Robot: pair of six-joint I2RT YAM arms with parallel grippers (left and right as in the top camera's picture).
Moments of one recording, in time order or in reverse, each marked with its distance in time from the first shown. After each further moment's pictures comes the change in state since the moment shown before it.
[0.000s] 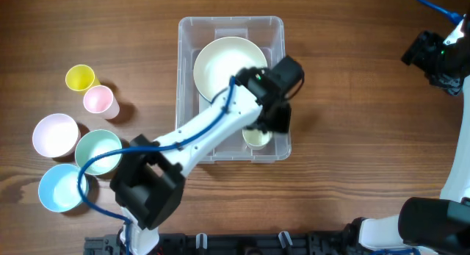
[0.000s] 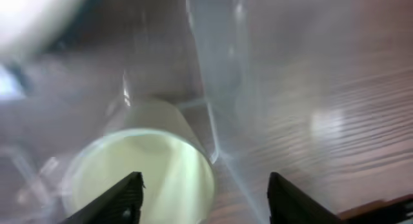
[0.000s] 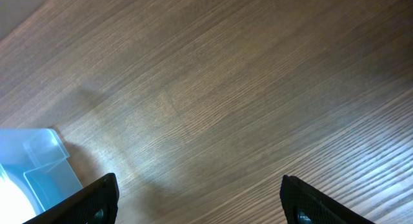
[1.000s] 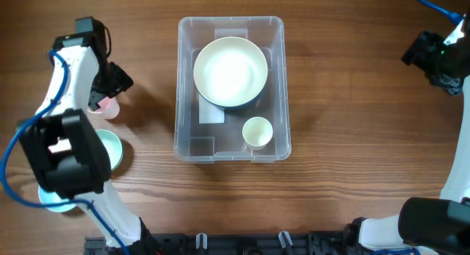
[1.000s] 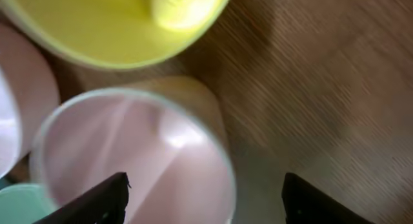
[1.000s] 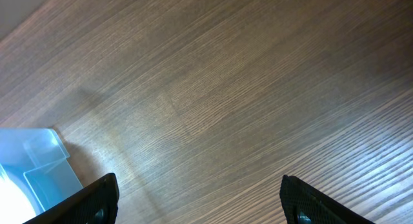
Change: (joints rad) left arm 0.964 0.060 -0.121 0.012 -0.283 0.066; right arm 0.000 0.000 0.000 0.001 0.000 0.000
